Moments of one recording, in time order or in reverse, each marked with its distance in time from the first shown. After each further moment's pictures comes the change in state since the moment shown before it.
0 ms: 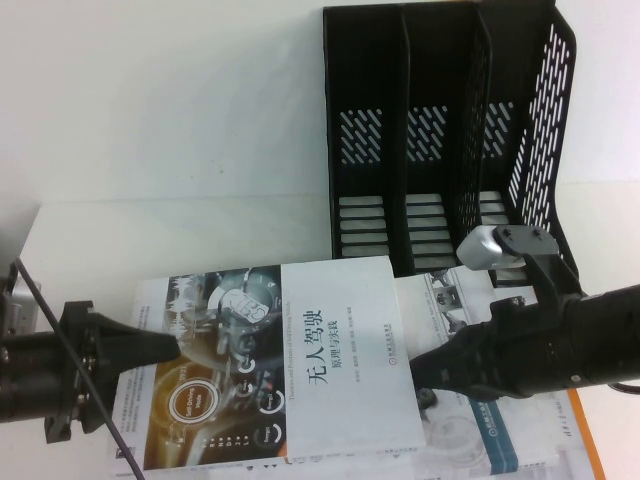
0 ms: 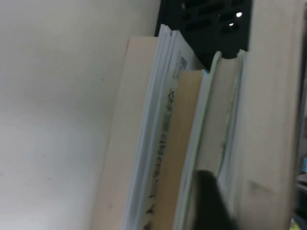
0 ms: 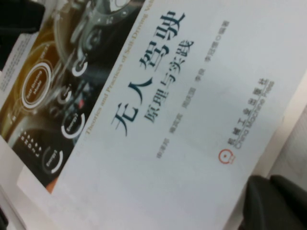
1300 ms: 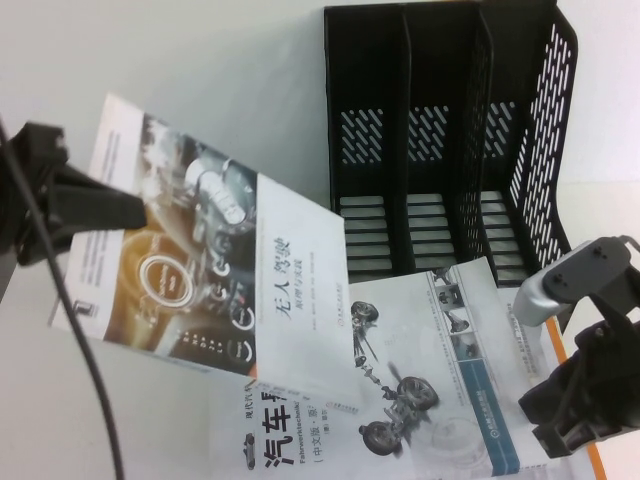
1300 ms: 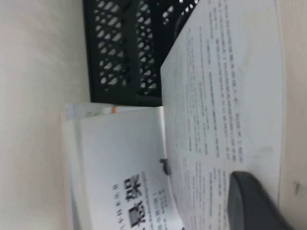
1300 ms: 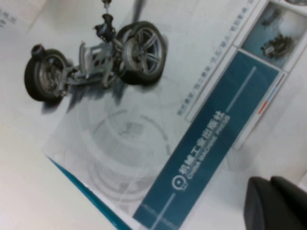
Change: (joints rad) right arm 0.012 -0.231 0.001 -0.810 0.111 0.509; left arm -0.138 -0.335 -0.506 0.391 0.029 -0.529
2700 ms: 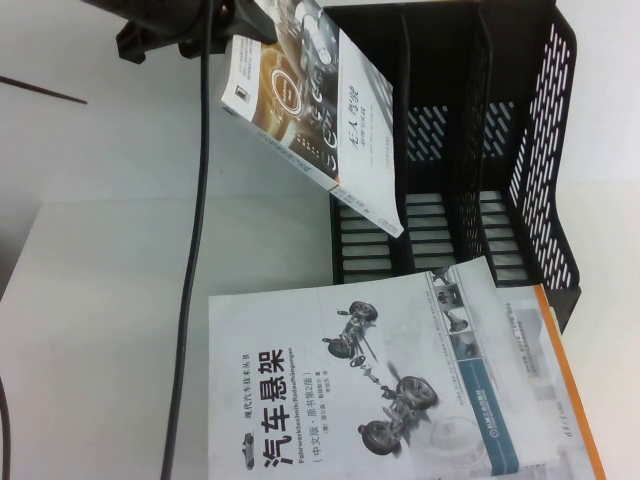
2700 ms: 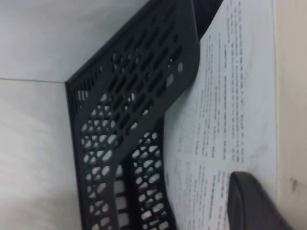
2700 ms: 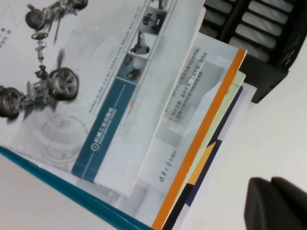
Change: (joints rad) right arm 0.000 -0.370 -0.132 -0.393 0.251 0.371; left arm -0.382 0.605 -0.953 0.432 -0.127 -0.488
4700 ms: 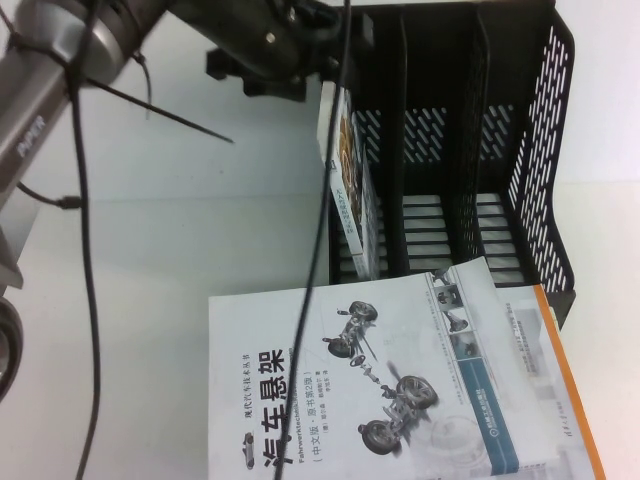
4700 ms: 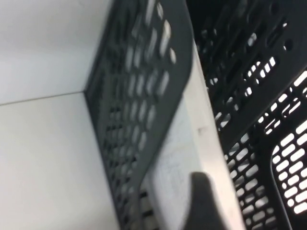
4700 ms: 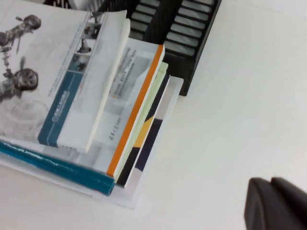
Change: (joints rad) right arm 0.000 -0.375 0.000 -0.152 0.220 0.145; left arm -0.195 0.192 -0.166 0.296 -0.004 -0.009
